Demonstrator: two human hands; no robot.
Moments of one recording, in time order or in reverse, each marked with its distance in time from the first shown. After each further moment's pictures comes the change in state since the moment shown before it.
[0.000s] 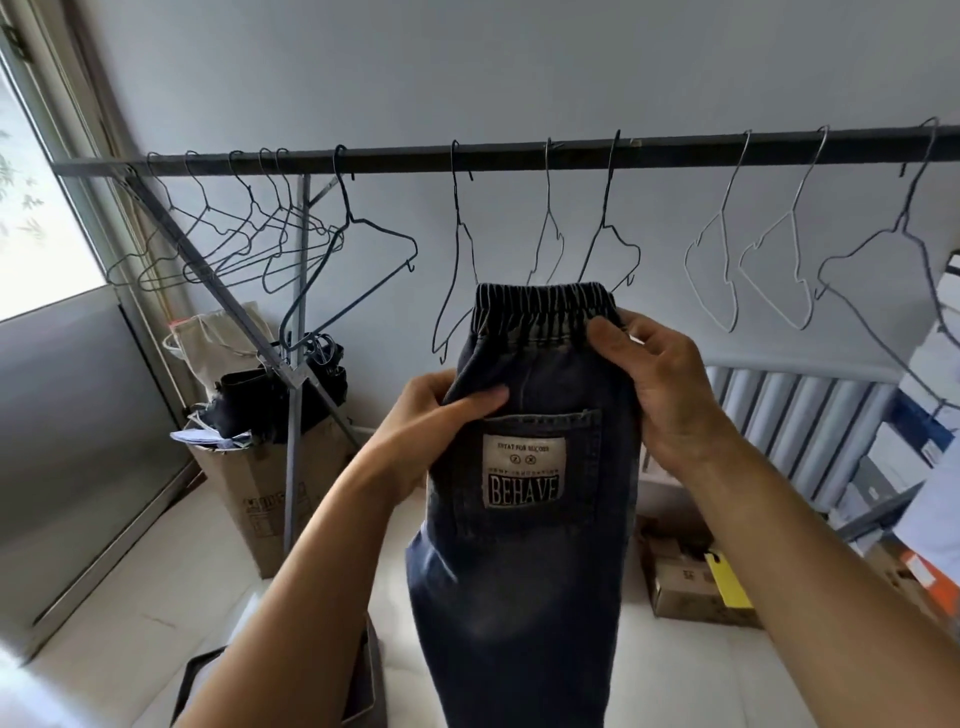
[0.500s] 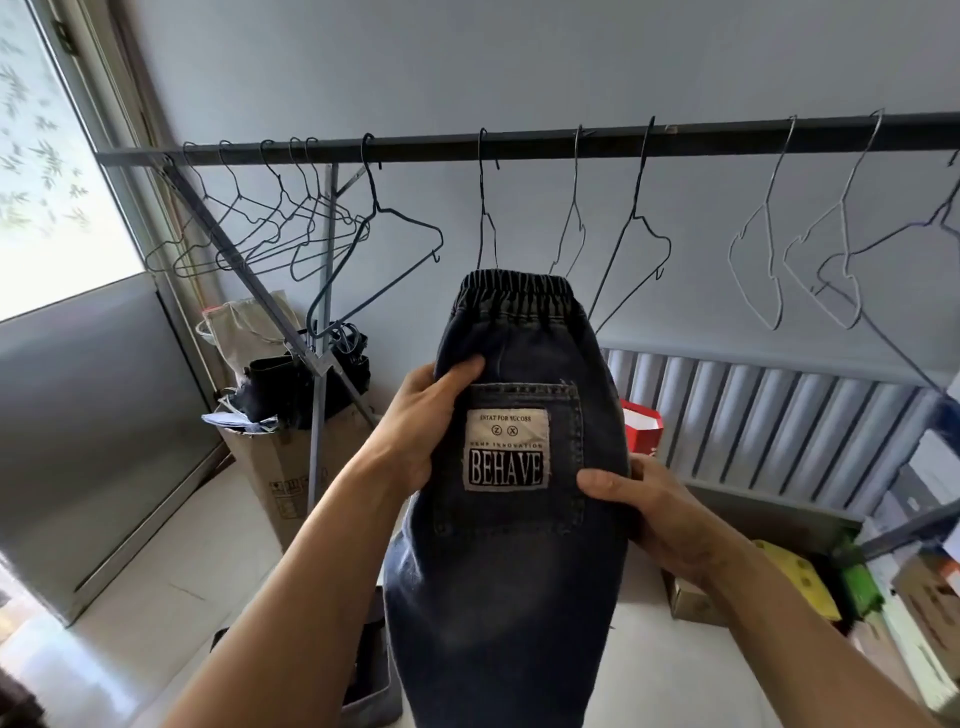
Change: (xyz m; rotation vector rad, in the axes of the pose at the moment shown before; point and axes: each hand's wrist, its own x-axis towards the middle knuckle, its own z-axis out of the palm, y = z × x) left_hand 0.001 -0.001 -0.006 -0.314 0.143 -0.104; right_hand -0.044 0.064 -0.033 -0.178 -0.285 0.487
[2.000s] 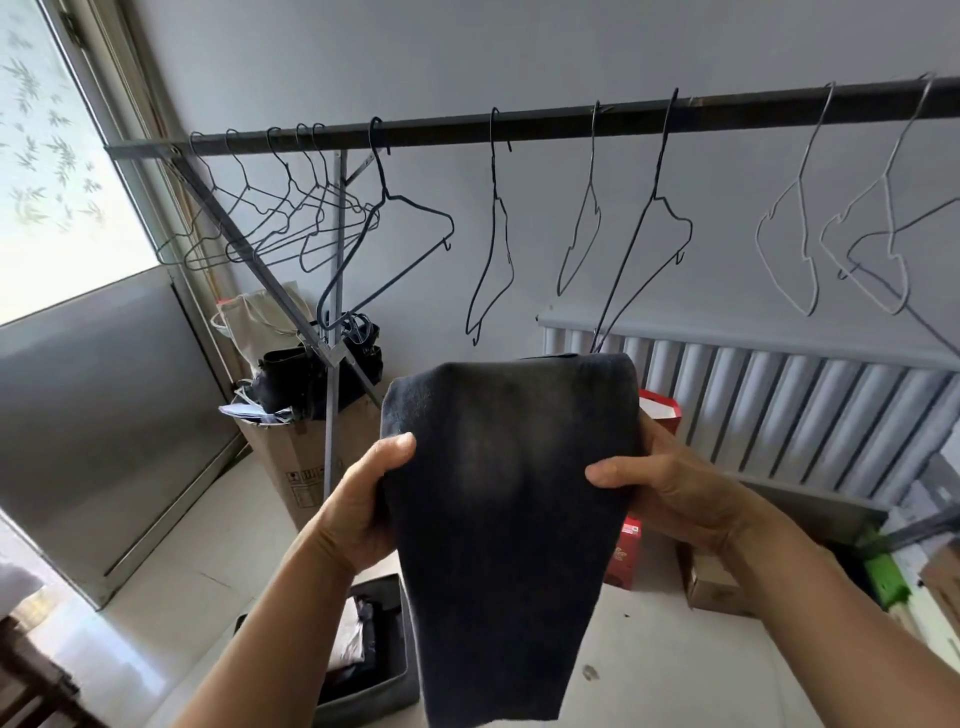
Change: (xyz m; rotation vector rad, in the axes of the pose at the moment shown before) left_hand -0.032 -0.042 -0.069 -0.309 -0.252 -0.148; right_hand 0.018 -0.013 0.004 0.048 -0.155 -0.055
